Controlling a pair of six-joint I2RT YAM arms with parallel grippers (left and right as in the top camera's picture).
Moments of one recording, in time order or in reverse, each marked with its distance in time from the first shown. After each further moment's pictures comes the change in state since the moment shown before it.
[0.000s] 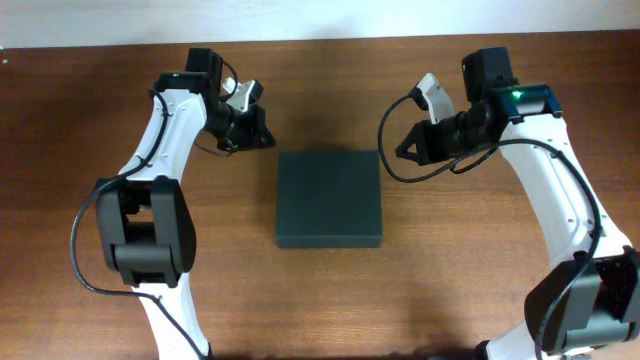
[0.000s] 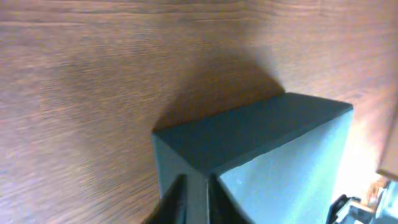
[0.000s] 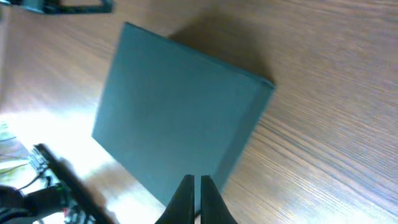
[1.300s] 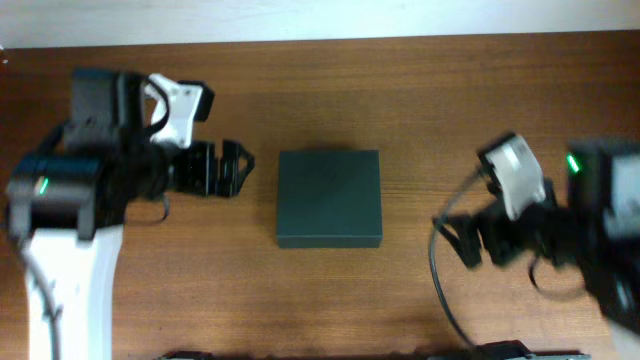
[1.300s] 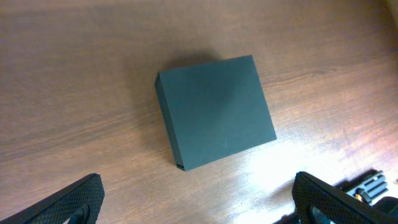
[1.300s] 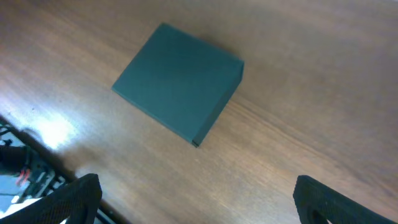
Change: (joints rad) left arm 0.000 -0.784 -0.002 -0.360 -0.190 0.095; right arm 0.004 -0.706 -0.041 -0.282 0.193 -0.132
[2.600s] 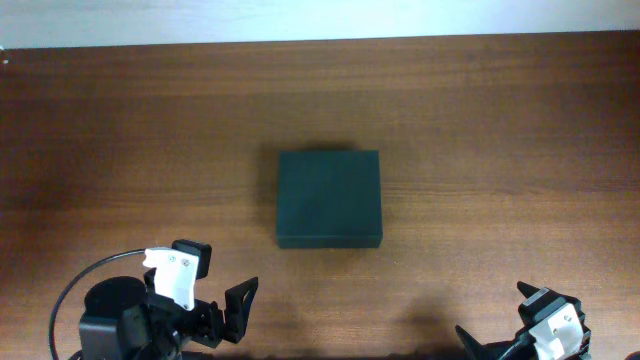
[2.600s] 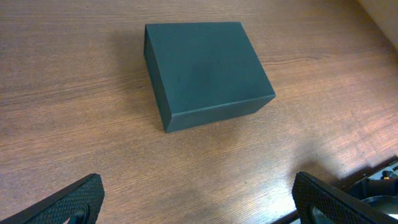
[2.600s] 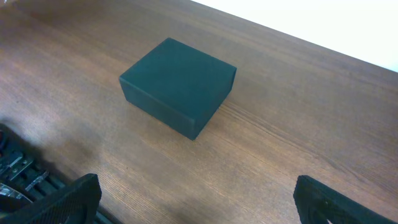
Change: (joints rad) left arm -0.047 -0.864 -0.819 0.227 -0.026 -0.106; right arm 0.000 -0.681 -0.332 -0.013 0.035 0.008
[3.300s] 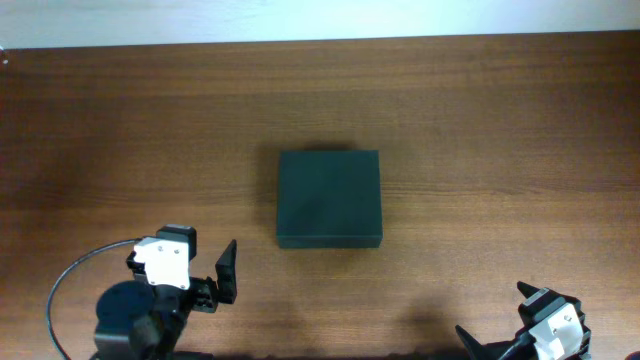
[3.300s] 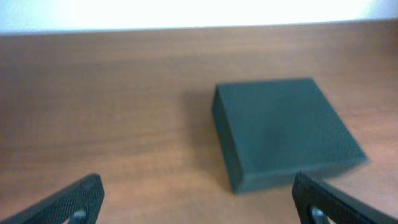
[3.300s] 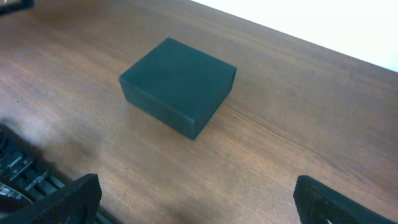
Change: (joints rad) left arm 0.013 -0.137 -0.264 0.380 -0.265 0.043; right arm 0.000 0.000 0.000 0.000 0.000 -0.001
